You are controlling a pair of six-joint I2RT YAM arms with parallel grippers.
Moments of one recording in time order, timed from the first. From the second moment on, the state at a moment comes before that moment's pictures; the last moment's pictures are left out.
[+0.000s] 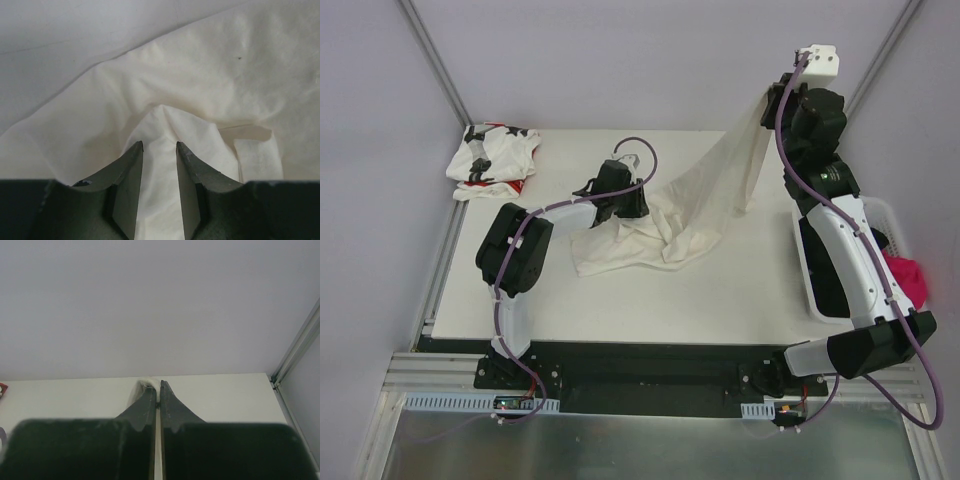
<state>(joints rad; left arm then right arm) -0.50 1.98 1.29 0.01 0.18 -0.45 0.31 1.39 1.60 -0.17 0.29 0.05</state>
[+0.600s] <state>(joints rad) -0.51 1.98 1.31 -0.04 0.11 -0.38 0.29 1.39 1.59 -0.16 0.27 0.07</state>
